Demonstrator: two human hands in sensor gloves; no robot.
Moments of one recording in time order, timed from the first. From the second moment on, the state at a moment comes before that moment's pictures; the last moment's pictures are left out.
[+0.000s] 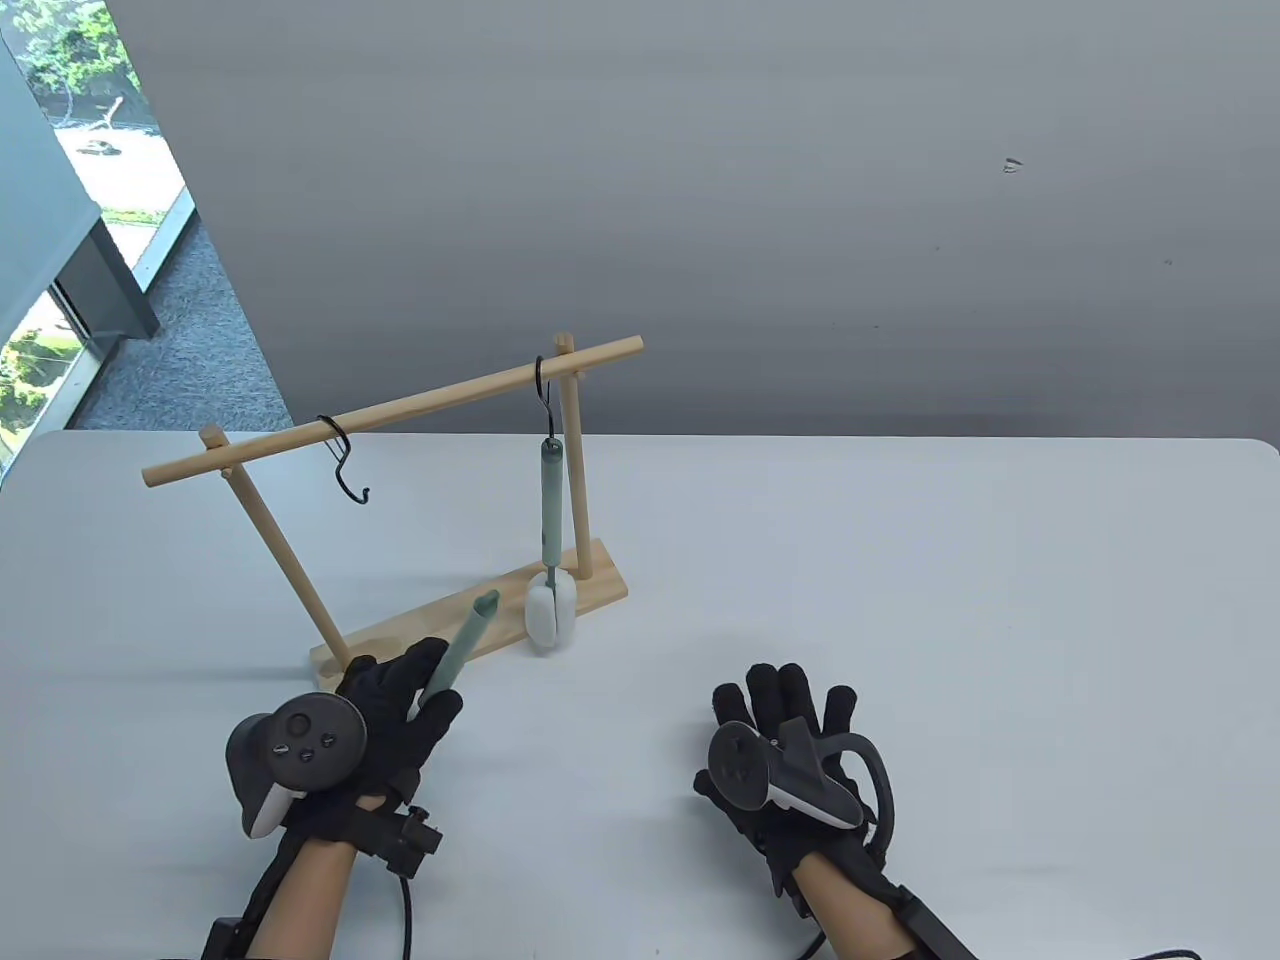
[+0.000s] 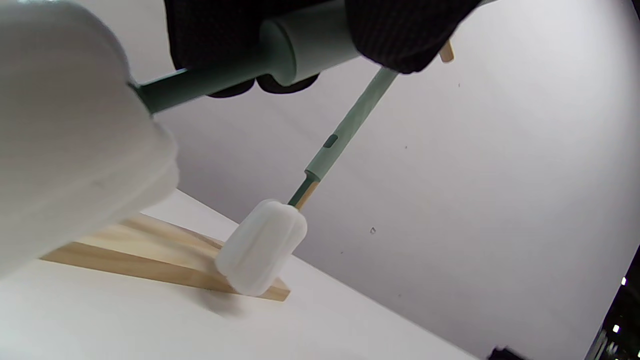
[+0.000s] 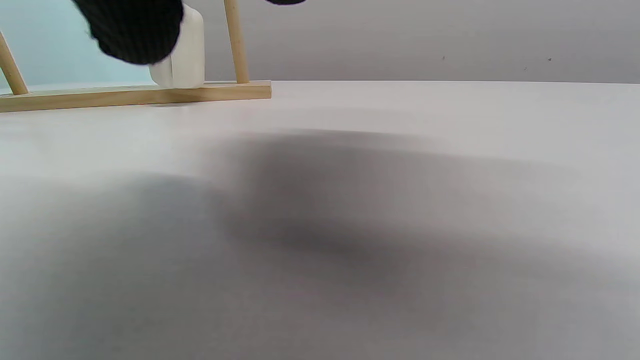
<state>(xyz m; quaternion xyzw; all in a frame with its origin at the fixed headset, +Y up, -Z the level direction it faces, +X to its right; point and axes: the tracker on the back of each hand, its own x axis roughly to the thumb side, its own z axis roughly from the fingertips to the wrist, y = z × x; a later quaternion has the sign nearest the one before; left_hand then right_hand) -0.267 -0.685 -0.309 0.12 -0.15 0.25 0.95 0.092 -0.750 -0.313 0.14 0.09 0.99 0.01</state>
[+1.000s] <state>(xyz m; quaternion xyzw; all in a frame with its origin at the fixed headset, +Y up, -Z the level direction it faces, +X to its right) -0.266 -0.755 -0.318 -0.09 -0.13 -0.12 0.98 0.093 -0.751 -0.312 0.13 0.10 0.99 0.00</state>
